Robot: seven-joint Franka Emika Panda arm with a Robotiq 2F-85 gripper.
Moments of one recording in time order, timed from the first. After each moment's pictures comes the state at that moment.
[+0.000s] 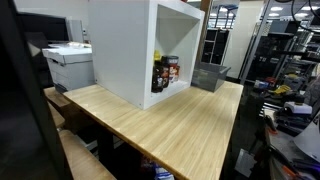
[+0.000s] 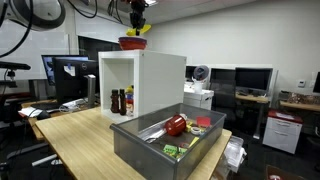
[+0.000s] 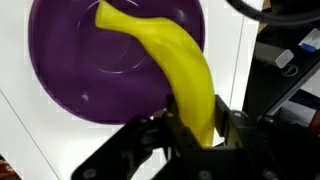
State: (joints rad) arm -0.19 0.68 0.13 -0.37 0.34 1.30 0.29
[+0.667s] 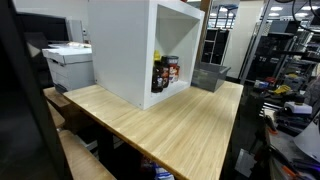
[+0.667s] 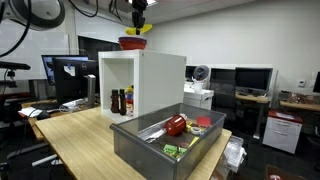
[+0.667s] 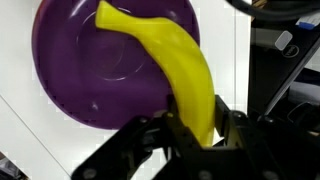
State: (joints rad) arm -0.22 0.68 0.13 -0.37 0.37 1.30 0.43
